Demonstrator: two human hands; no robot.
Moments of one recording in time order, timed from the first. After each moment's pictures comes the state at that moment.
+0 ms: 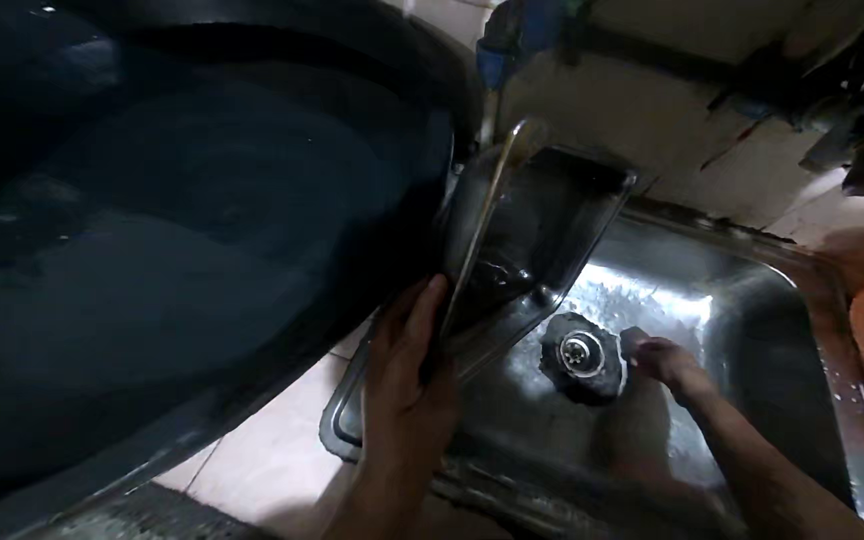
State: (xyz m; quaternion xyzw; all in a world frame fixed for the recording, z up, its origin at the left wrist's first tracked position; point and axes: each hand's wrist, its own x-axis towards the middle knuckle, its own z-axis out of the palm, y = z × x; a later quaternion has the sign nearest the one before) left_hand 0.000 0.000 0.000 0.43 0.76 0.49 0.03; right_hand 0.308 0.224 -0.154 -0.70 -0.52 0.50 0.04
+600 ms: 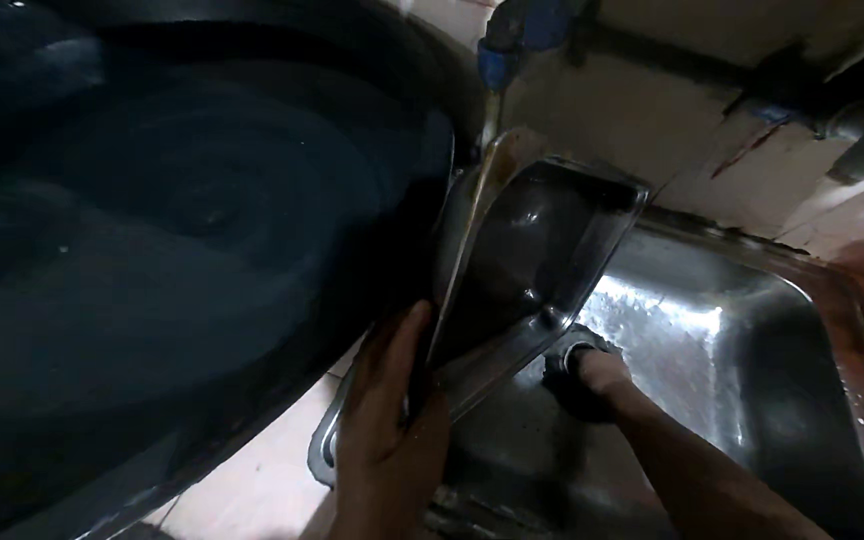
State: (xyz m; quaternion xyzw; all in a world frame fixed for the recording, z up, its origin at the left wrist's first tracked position) left_hand -0.002 -0.008 0.003 0.41 0.77 0.48 0.04; right_hand 0.195 0.201 -0.184 -0.51 -0.74 0.22 -0.38
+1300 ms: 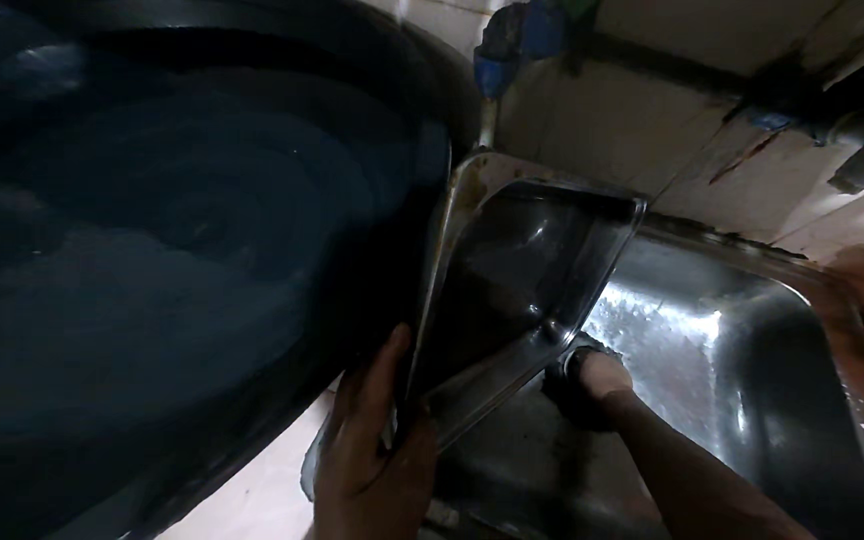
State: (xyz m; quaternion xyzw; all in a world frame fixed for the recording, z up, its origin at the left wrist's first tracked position) left_hand -0.005 -0.015 0.005 0.39 0.78 0.48 0.06; right_hand 0.195 0.202 -0.189 -0.57 -0.72 0.21 -0.32
